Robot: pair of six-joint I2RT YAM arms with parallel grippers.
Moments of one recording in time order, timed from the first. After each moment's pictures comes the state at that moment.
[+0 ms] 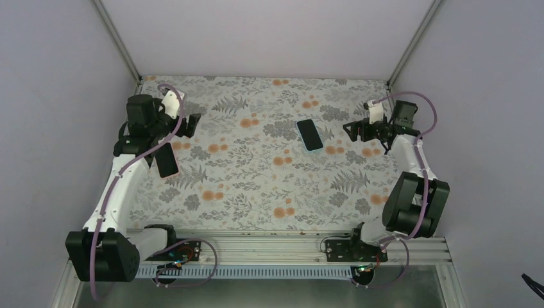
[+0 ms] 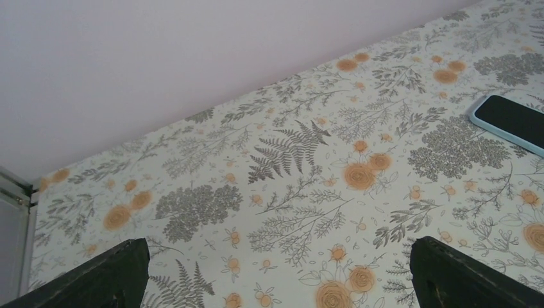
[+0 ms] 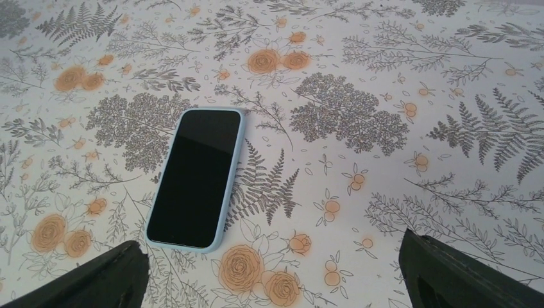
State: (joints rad) left arm -0.01 1.12 0.99 -0.34 0.33 0.27; right arm -0.28 1.49 1.06 -0.41 -0.61 -0.40
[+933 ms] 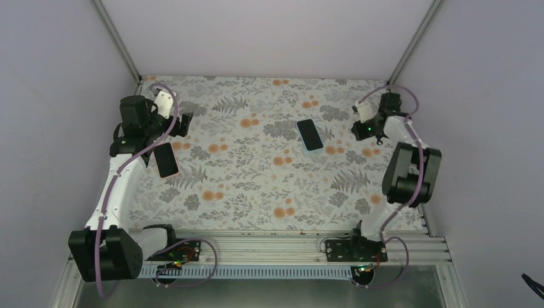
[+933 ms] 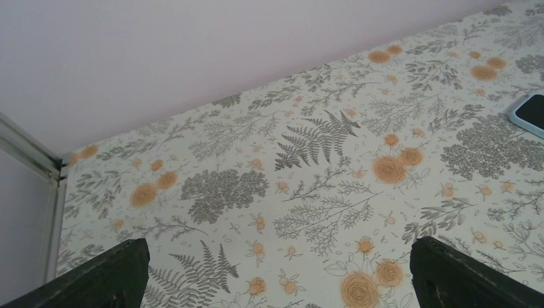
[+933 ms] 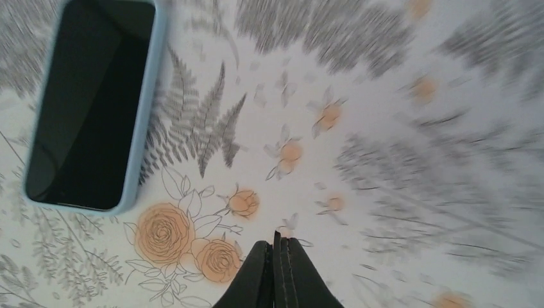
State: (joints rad) left arm 0.06 1.13 0.98 -0.33 0.32 0.27; right arm -0.22 1.71 1.27 -0.59 -0.38 -0.51
